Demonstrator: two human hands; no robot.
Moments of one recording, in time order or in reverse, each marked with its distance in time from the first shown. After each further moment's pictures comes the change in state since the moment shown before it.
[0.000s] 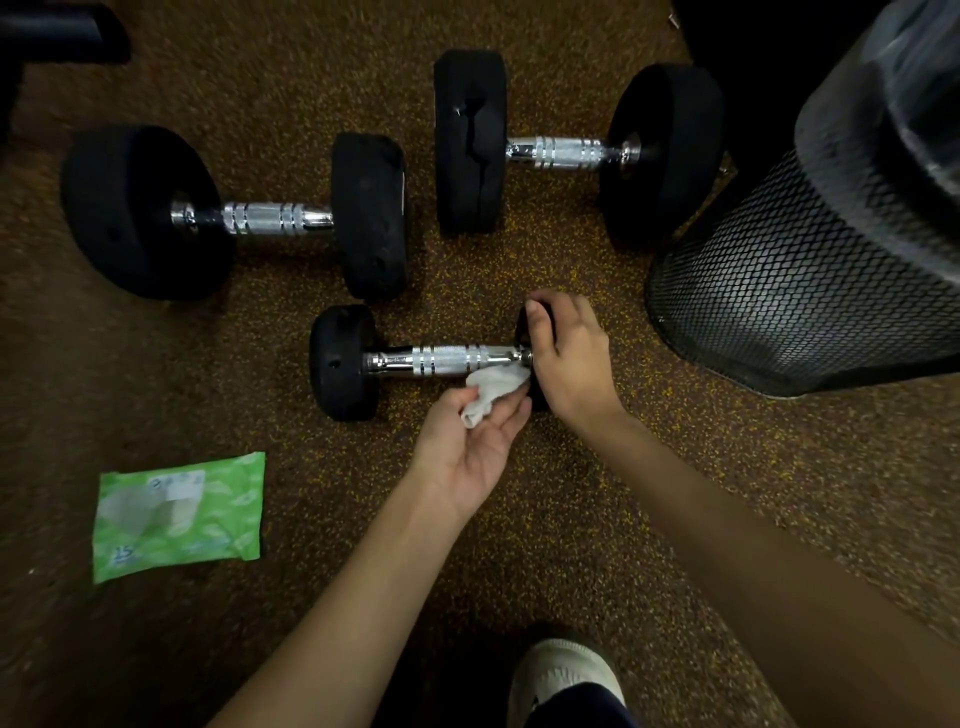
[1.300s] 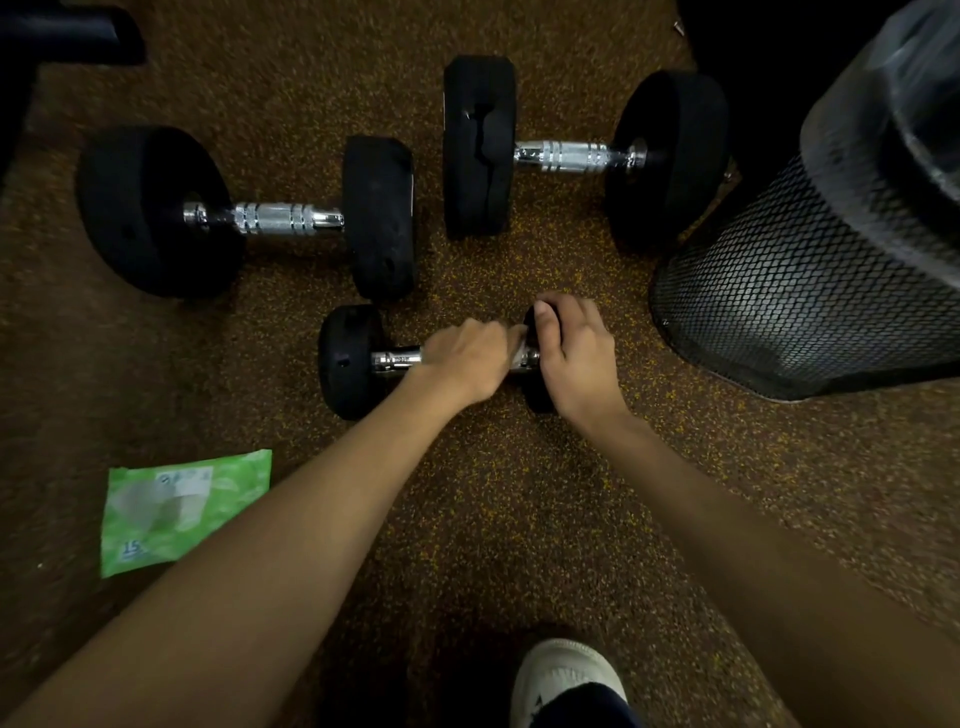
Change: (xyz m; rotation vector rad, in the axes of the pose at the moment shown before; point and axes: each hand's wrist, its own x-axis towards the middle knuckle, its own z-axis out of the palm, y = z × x) left_hand 0.050 0.043 0.034 2.458 -0.032 0.598; right_hand -0.001 0.001 0.000 -0.013 -0.002 -0.002
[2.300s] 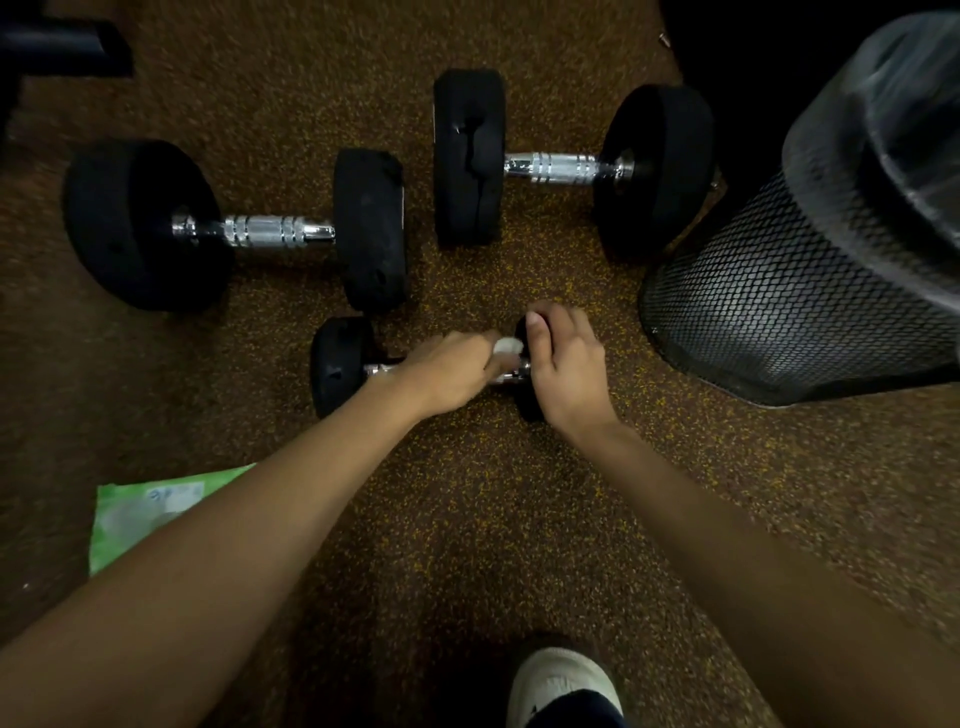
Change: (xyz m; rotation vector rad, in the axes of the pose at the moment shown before) left_hand 0.005 -0.022 0.000 -0.121 -0.063 0.192; right_hand 0.001 -0.002 0.000 -0.016 0.014 -0.007
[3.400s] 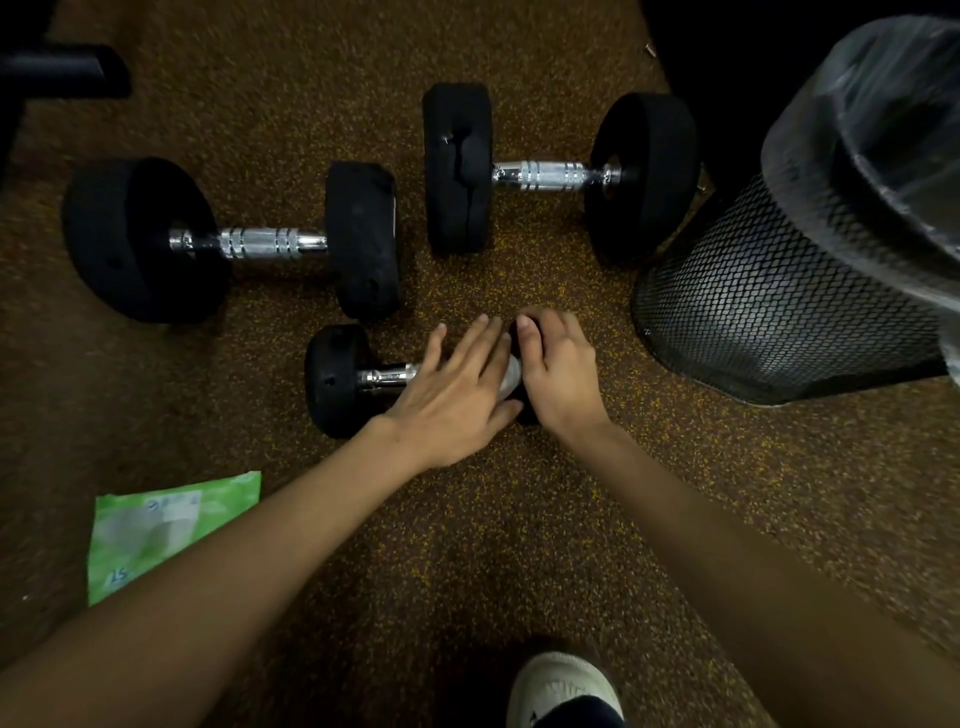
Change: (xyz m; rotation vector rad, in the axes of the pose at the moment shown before) left_hand -0.028 0.008 0.022 0.376 0.134 0.158; right_hand 0.000 -0.001 -0.001 0.012 -0.023 0.026
